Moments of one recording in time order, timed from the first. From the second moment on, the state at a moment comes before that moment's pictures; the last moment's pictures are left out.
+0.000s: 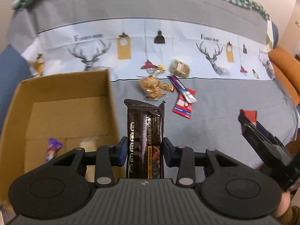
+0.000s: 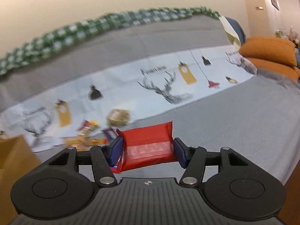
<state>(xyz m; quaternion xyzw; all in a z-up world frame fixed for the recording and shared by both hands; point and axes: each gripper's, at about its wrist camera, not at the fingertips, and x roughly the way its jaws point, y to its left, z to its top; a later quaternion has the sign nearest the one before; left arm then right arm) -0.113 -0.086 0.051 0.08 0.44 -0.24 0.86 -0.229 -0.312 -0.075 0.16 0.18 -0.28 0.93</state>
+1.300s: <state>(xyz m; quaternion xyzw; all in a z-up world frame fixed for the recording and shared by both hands) -0.286 0.122 0.090 -0.02 0.38 -0.19 0.90 -0.380 -0.083 0.050 0.07 0.20 -0.06 0.98</state>
